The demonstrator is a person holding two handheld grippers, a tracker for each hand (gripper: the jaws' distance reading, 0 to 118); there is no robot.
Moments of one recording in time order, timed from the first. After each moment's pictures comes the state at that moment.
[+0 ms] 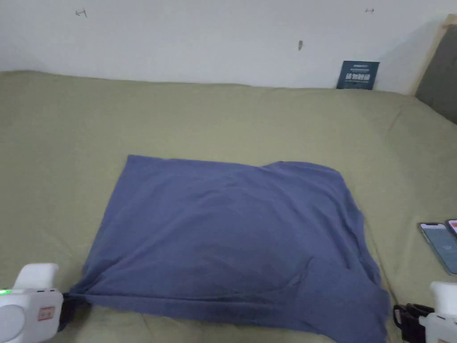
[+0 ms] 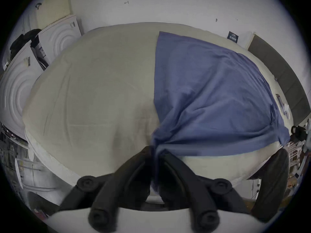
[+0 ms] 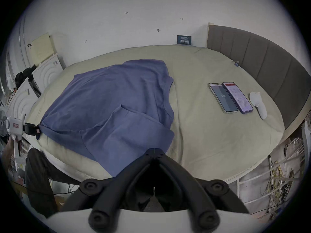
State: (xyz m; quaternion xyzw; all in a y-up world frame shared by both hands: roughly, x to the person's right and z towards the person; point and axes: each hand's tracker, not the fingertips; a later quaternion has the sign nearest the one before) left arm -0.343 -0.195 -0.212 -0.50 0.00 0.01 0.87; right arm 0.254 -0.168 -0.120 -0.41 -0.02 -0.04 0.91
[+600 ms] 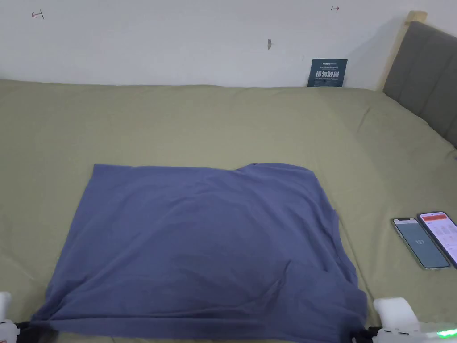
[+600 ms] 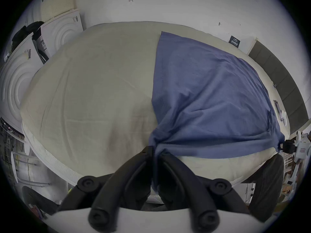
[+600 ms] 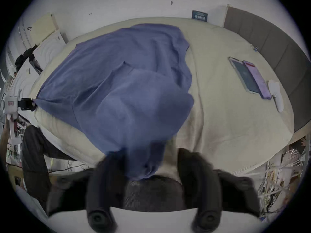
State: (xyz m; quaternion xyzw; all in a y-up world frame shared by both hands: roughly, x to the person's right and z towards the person) left arm -0.334 -0.184 -0.204 -0.50 0.00 0.04 0.86; right arm 0.255 -0.202 -0.138 -0.51 0.04 -0.03 0.86
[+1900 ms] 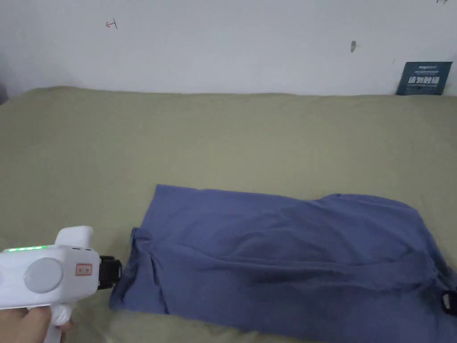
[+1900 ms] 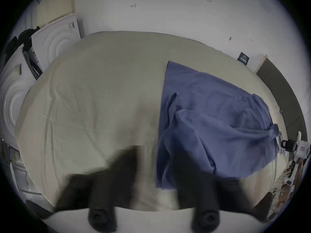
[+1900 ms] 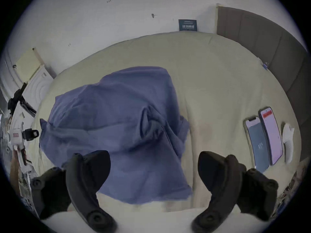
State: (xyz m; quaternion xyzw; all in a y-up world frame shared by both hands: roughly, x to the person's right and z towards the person) left arm -0.346 -0.162 -0.375 -0.47 0.02 0.06 0.88; right arm 0.284 -0.160 -0.312 -0.44 -0.03 -0.07 0.89
